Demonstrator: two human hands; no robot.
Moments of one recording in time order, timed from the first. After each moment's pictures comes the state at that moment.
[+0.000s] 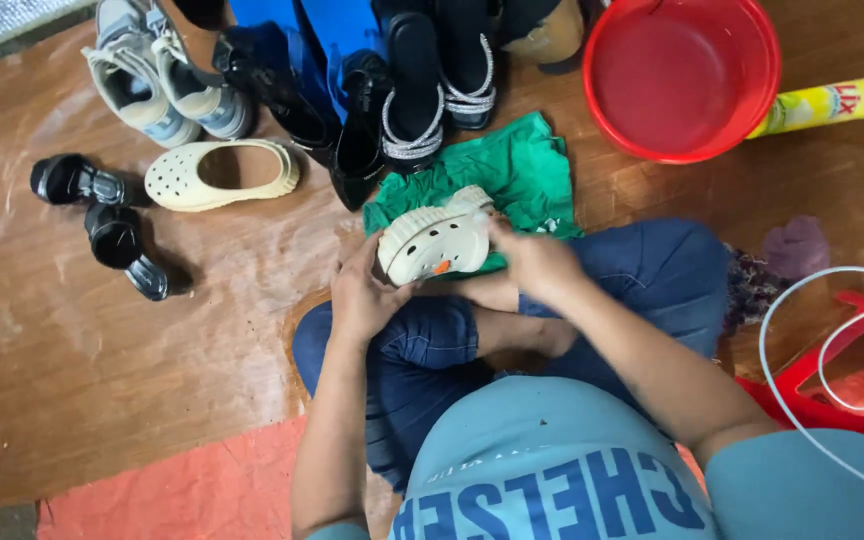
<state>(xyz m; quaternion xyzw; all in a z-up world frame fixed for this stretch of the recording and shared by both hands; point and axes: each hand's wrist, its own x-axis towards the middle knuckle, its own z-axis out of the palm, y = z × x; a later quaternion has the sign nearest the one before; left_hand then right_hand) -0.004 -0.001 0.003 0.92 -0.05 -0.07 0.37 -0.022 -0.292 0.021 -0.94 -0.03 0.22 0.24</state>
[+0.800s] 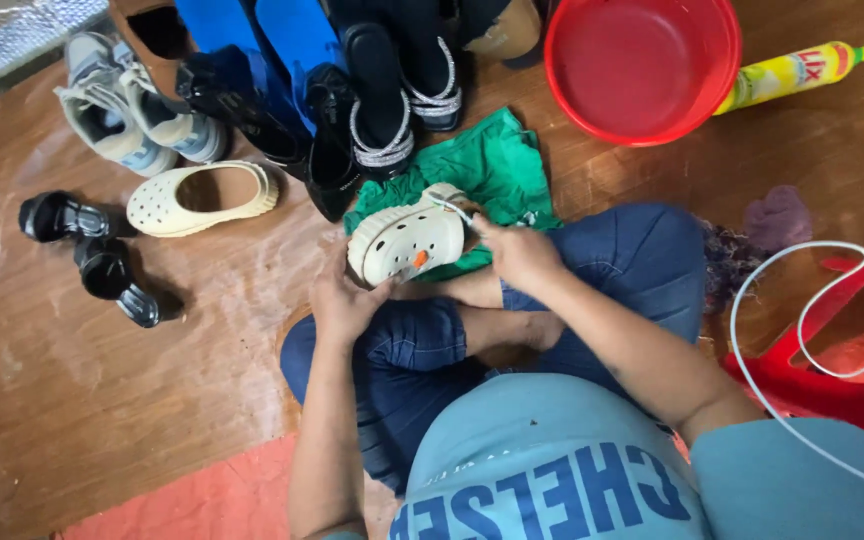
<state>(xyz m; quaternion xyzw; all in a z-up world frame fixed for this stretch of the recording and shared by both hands) -0.003 -0.006 0.020 0.91 0.01 -0.06 0.41 -0.030 -0.293 -0.023 -0.96 -0.03 0.15 0.24</state>
